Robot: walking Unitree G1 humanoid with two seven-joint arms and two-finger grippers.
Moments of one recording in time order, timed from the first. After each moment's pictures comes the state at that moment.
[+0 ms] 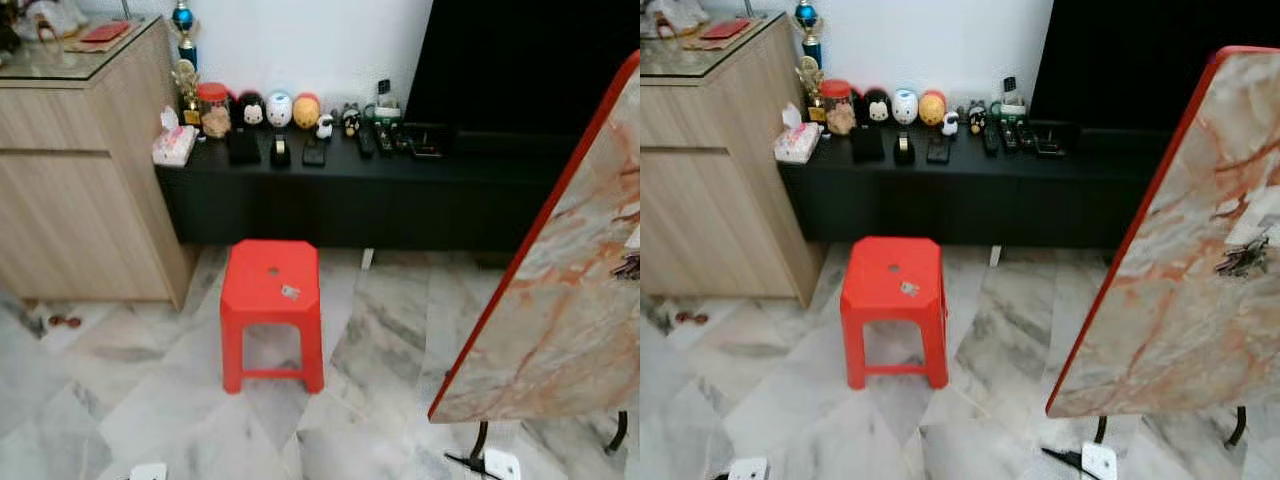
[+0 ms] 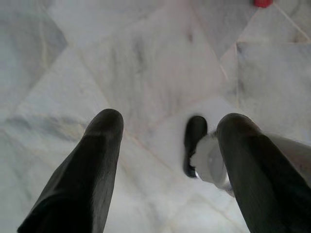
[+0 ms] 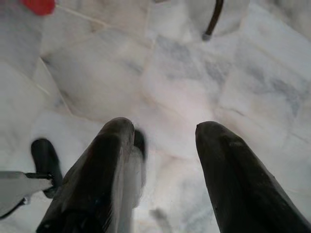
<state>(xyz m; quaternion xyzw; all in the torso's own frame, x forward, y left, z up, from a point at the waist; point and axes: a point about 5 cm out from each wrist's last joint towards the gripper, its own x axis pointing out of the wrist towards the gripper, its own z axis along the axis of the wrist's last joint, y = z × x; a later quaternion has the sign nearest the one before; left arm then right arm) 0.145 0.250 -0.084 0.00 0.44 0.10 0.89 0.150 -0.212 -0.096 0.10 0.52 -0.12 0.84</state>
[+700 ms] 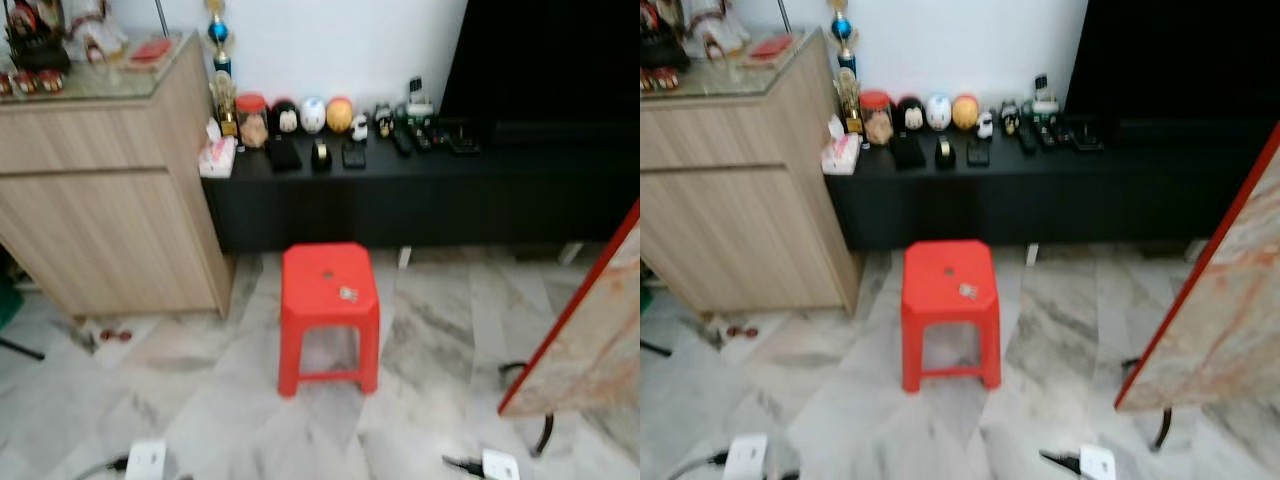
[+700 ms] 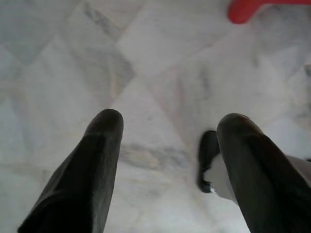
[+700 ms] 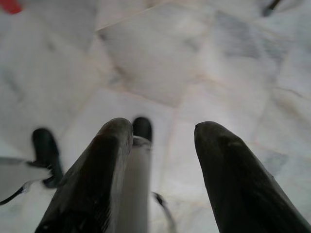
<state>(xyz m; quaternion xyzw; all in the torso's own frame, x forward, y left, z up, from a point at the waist) 0.168 0.267 -0.071 0.03 0.43 0.11 0.90 0.154 -0.195 -0.098 0.09 0.53 -0.09 0.84</state>
